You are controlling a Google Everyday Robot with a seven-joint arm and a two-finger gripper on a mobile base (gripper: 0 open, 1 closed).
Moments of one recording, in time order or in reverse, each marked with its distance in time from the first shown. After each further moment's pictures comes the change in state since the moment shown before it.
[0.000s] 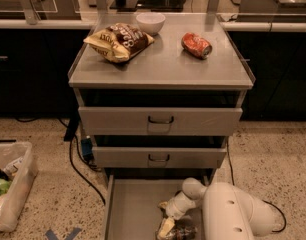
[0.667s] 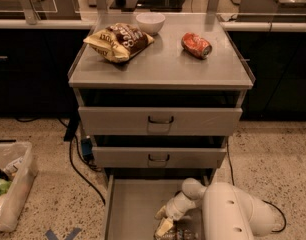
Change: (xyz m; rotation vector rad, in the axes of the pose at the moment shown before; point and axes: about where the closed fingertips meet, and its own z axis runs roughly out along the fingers) arm 0.000 0.000 0.000 0.000 0.000 0.000
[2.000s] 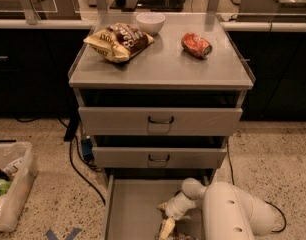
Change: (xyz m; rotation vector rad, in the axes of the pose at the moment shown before) arm -0.001 0.001 -0.001 0.000 0.000 0.000
